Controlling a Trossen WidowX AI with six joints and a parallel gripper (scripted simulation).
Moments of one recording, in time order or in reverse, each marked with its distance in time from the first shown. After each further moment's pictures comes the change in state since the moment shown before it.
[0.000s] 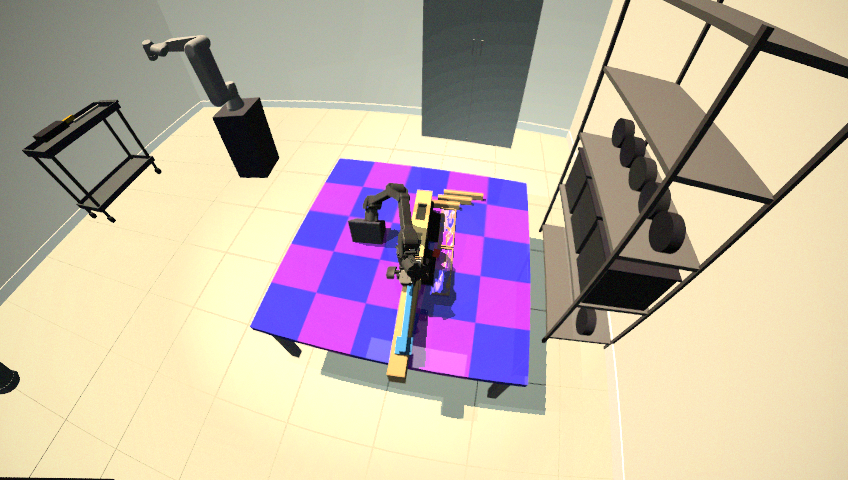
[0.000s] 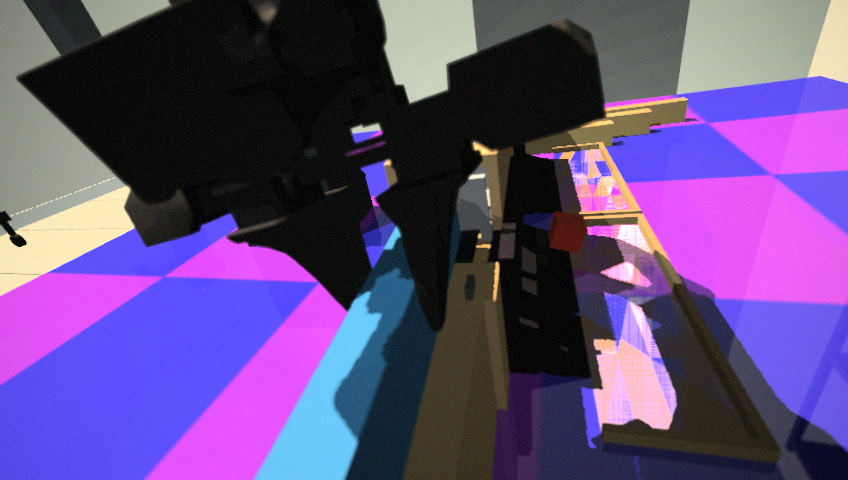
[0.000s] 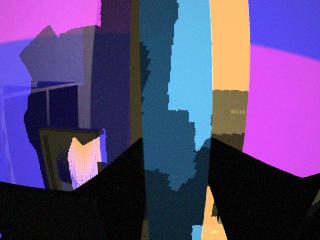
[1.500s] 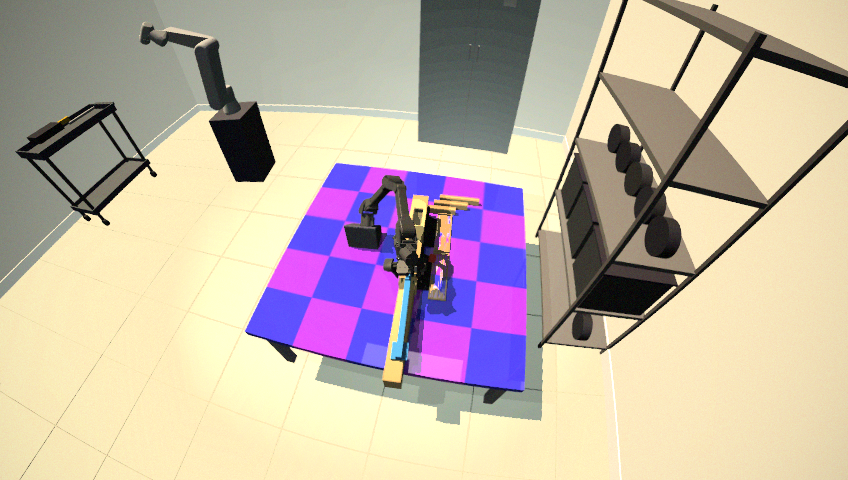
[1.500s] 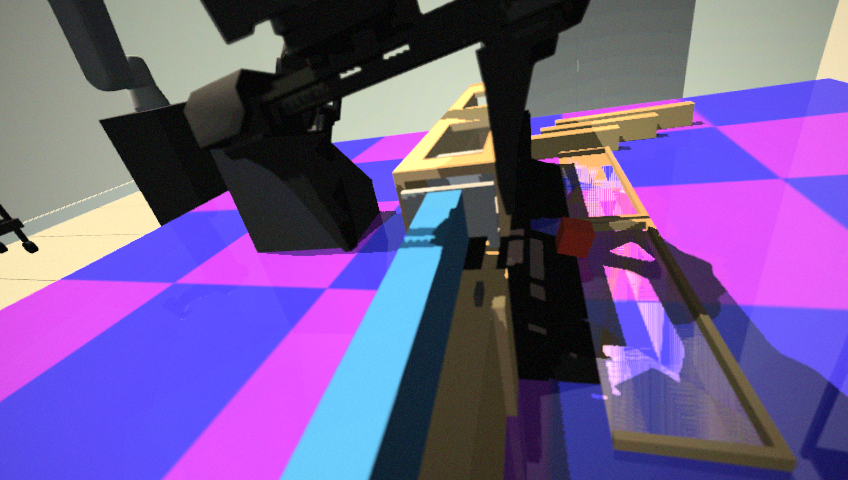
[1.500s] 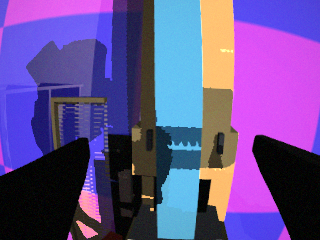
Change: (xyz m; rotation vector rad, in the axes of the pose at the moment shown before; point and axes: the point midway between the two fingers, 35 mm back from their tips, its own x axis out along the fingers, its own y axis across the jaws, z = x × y) arm -0.040 0.005 -0.038 -0.014 -0.044 -0.001
